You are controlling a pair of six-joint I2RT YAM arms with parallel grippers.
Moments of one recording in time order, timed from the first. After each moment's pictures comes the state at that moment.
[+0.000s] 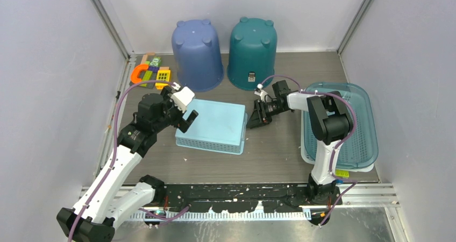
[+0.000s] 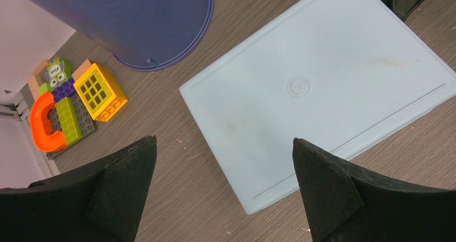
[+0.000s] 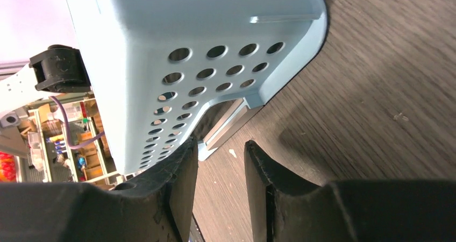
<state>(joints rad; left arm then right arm) -0.40 0.85 0.89 -0.48 0.12 0.39 0.26 1.98 1.12 -0.34 -1.00 0.10</state>
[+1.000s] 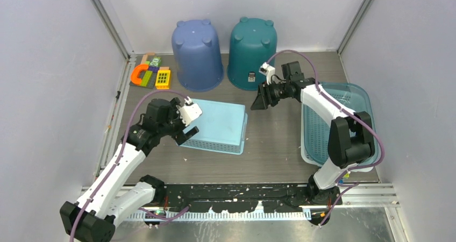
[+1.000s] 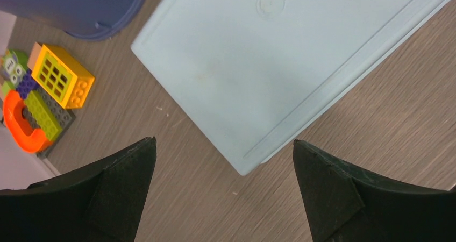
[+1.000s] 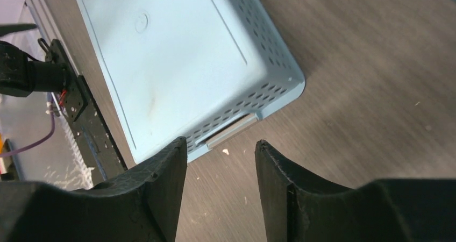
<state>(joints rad) -0.41 0.88 0.85 -0.65 0.18 0.61 0.26 1.65 1.20 -0.48 -0.79 -0.09</state>
